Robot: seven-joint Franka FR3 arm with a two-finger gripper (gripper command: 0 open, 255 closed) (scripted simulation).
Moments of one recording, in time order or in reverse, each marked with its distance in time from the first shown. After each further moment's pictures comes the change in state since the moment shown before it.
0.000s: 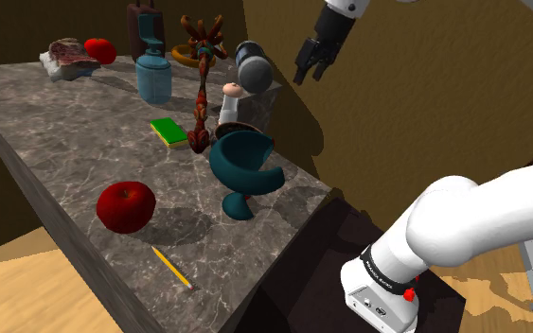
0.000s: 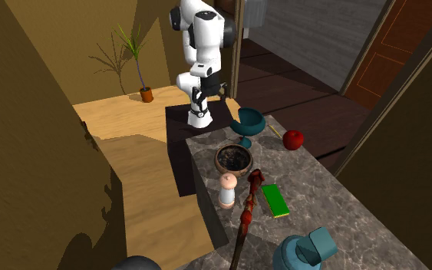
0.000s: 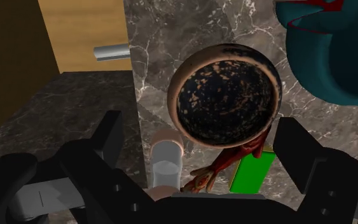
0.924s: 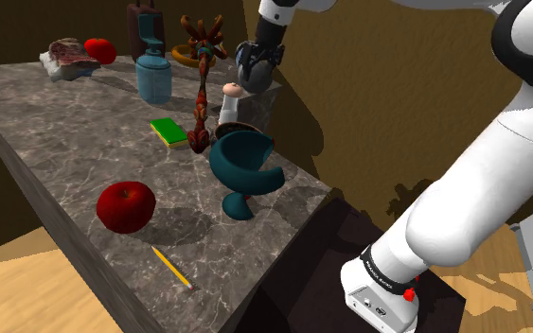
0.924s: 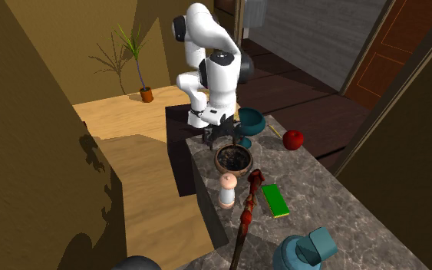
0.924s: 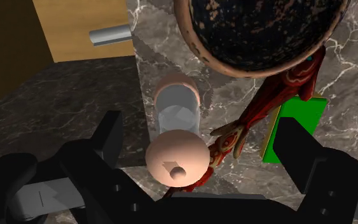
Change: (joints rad) arm 0.000 0.549 0.013 0.392 0.004 0.127 0.069
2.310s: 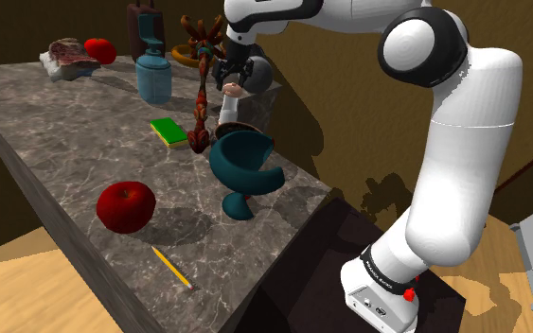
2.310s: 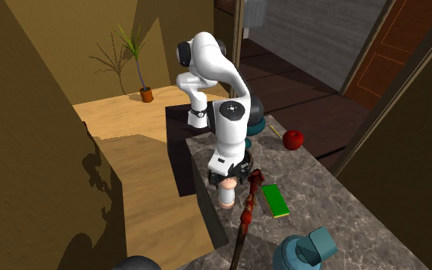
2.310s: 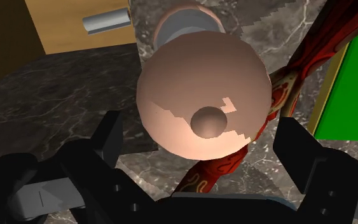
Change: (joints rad) arm -0.002 0.438 -0.005 0.391 0.002 0.027 0.032
